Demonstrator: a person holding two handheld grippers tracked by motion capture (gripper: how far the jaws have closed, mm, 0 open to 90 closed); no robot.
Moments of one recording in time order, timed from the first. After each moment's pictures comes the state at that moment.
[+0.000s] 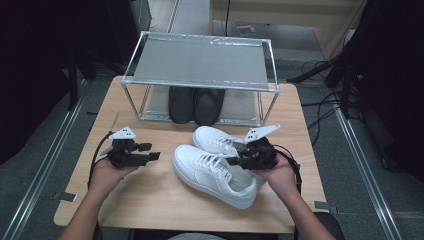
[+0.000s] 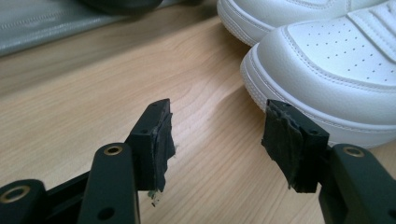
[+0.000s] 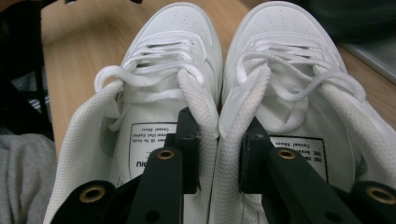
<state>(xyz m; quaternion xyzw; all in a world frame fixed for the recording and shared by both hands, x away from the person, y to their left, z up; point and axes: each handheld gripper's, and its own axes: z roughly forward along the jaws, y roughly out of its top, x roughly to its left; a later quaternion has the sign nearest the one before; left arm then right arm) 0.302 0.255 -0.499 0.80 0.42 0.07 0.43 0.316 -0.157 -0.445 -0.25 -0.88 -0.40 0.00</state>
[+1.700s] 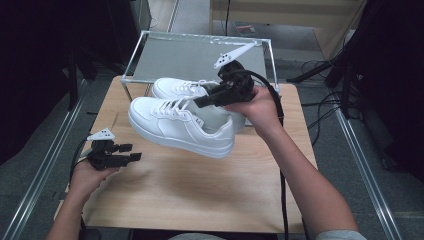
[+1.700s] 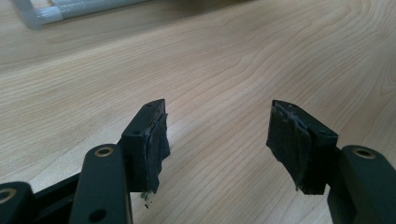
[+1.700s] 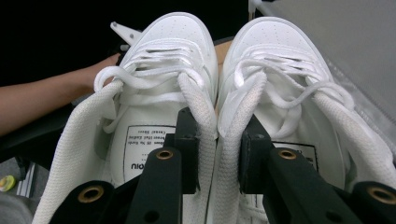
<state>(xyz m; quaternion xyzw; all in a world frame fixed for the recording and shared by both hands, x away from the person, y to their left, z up) 0.297 0.308 -0.508 0.79 0.45 0.08 0.42 0.388 -0.075 -0.285 -0.16 -0.88 -0.44 0.02</state>
